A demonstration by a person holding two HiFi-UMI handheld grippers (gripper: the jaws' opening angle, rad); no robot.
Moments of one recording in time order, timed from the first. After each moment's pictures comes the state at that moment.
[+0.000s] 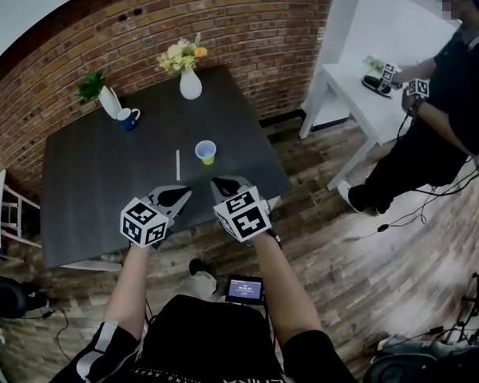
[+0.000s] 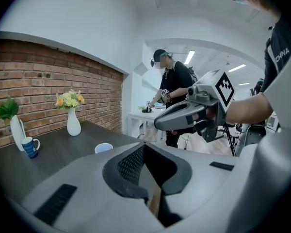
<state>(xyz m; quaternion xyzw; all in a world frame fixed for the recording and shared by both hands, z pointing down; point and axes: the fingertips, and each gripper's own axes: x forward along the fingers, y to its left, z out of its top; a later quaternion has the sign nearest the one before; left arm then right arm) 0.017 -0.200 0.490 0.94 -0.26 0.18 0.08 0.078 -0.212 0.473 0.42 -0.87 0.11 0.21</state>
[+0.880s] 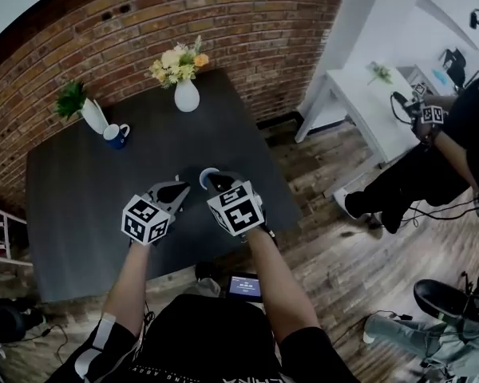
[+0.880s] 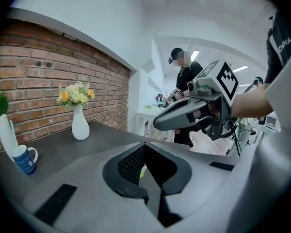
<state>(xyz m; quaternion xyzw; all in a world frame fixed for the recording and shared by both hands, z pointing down) -0.004 -0.355 0.523 0.94 -0.26 0.19 0.08 0.049 -0.364 0.504 0.44 -0.85 0.15 0.24</state>
